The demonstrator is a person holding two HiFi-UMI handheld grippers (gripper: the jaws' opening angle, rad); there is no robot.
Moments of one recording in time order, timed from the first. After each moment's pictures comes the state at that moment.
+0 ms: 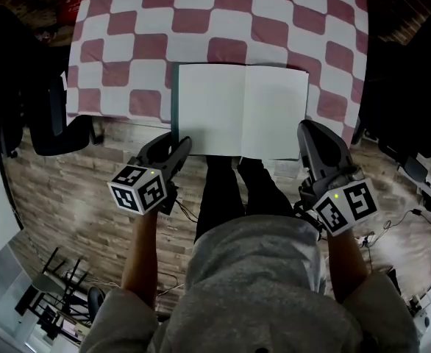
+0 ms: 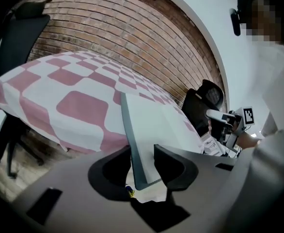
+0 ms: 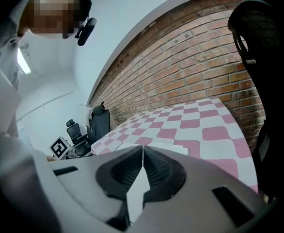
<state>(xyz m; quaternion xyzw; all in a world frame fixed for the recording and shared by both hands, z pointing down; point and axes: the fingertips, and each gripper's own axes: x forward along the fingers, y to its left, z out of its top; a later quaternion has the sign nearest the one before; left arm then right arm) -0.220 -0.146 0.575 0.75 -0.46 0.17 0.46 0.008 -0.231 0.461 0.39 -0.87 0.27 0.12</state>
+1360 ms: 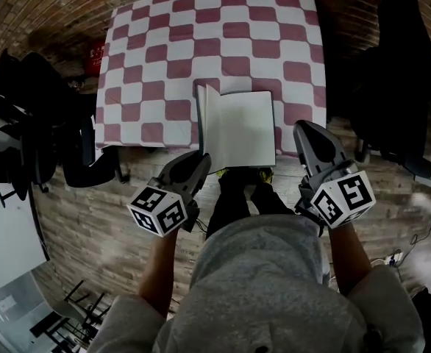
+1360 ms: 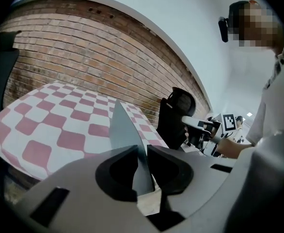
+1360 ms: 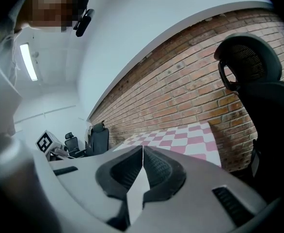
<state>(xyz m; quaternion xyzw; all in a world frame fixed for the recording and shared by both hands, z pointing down) -0.102 -0.163 0.444 0.82 -0.43 0.14 0.35 0.089 -0.234 0.386 0.42 -0.88 0.22 0.03</state>
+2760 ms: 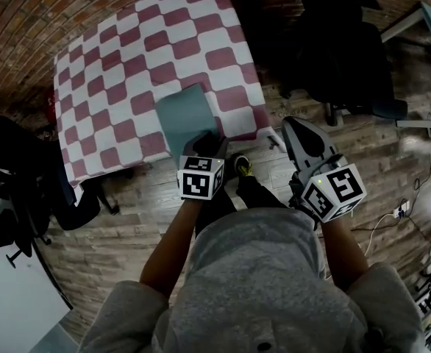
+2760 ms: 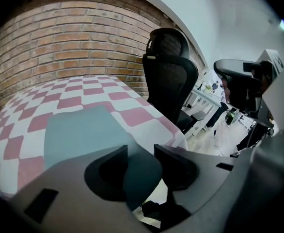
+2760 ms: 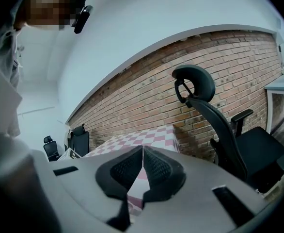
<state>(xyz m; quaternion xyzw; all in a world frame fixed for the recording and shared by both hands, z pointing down) 0.069 -0.179 0.563 0.83 -0.36 0.34 0.28 0.217 -0.175 0.396 0.54 -0.81 0.23 0.02</state>
